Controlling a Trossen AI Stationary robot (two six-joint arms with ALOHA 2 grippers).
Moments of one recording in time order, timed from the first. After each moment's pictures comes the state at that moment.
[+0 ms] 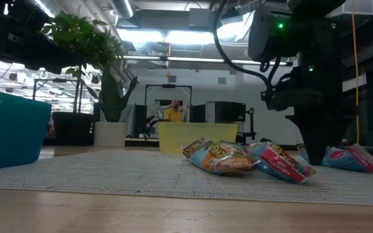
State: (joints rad) left arm -0.10 0.01 0.07 -0.15 -0.29 0.07; right arm 0.20 1.73 0.95 -0.77 0.03 1.12
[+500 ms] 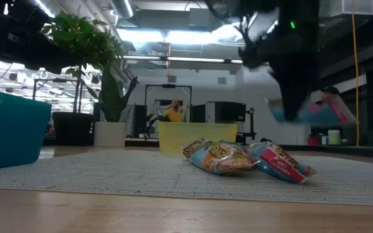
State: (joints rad) left arm -0.10 0.01 0.07 -0.15 -0.29 0.07; right arm 0.20 1.74 1.25 -1.03 0.12 0.83
